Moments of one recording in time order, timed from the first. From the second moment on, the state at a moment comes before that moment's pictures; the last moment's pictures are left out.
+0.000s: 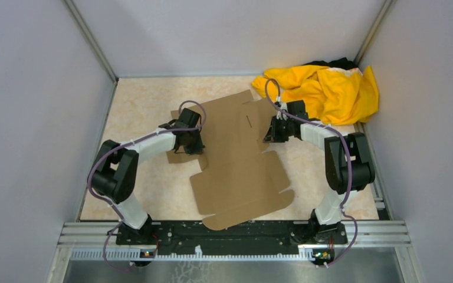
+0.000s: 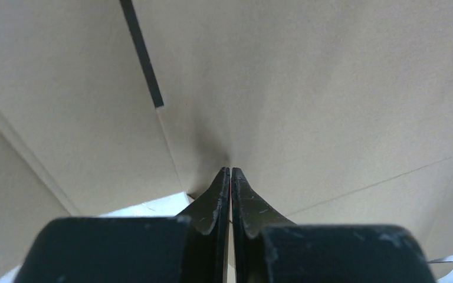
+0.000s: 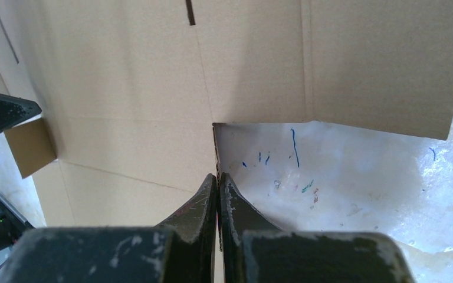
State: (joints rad) left arm -0.48 1.71 1.04 -0.38 -0.02 -0.71; right arm 0.20 1.73 1.01 -0.21 -0.48 0.26
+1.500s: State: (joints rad) left arm -0.22 1.44 0.79 -0.41 0.01 -0.66; right arm 0.20 1.72 0.99 -0.20 -0.37 0.44
